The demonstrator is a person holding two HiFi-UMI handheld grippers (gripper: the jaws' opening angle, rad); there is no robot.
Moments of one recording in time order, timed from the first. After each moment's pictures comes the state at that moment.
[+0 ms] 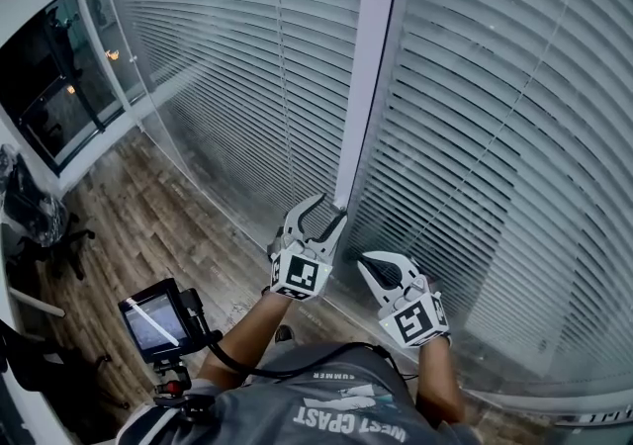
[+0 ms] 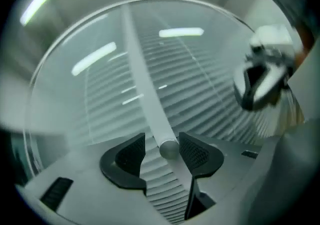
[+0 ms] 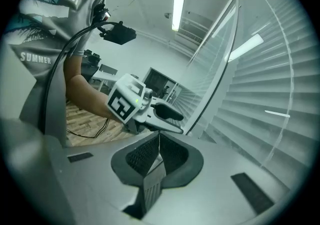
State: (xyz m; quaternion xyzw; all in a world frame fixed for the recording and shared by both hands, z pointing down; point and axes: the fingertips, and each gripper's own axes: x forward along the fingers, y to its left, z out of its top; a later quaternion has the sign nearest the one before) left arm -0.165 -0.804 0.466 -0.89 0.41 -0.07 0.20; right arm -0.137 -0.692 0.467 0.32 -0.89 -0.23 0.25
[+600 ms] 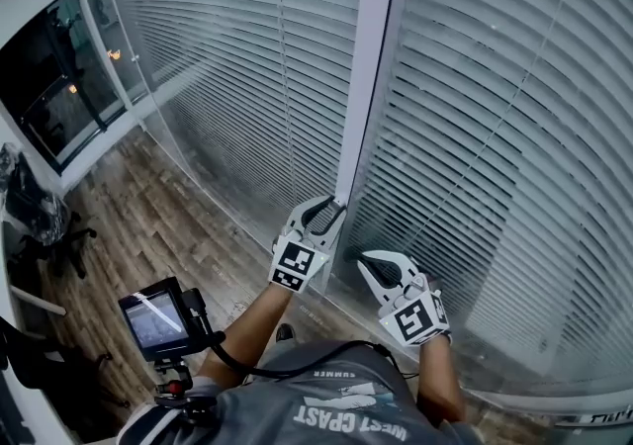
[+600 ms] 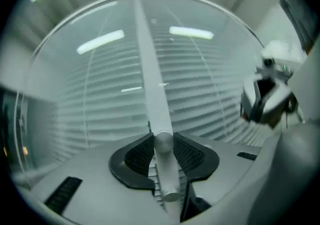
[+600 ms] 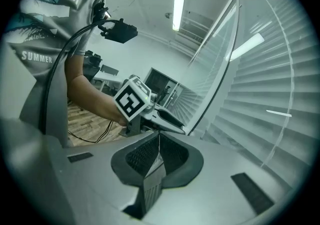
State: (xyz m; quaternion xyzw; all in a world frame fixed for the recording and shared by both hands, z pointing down) left arm -0.166 -0.816 0.491 -0.92 0.38 -0.05 0.09; right arm -0.143 -0.692 0.476 0.31 -0.89 -0.22 0.25
